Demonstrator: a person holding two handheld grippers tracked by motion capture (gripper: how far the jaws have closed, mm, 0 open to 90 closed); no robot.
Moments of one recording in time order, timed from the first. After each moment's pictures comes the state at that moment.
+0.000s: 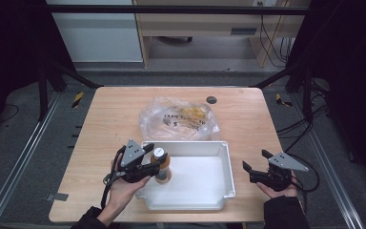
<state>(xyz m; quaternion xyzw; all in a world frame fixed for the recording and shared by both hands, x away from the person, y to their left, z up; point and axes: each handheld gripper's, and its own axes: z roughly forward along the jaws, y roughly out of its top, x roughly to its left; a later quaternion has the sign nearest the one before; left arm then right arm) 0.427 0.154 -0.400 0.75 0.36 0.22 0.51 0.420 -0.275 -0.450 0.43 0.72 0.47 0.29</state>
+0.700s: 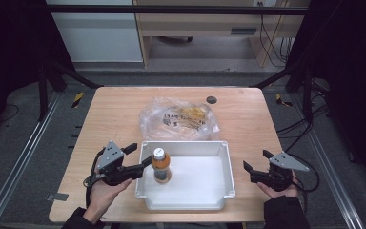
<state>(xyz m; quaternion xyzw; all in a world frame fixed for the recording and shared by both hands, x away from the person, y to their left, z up) 0.422 0.203 -0.403 0.73 0.35 0.22 0.54 0.420 -0.277 -0.450 0.43 0.72 0.46 0.29</state>
